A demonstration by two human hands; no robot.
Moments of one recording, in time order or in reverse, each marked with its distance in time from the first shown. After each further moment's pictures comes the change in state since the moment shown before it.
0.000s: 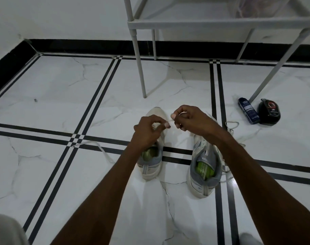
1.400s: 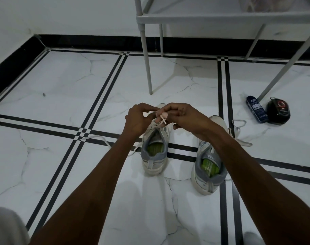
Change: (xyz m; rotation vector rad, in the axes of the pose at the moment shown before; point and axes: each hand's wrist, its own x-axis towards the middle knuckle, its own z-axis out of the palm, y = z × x) left_hand 0.016 -0.018 -0.037 0.020 0.114 -0.038; right_hand 0.005 -0.014 0.026 0.162 -0.254 -0.102
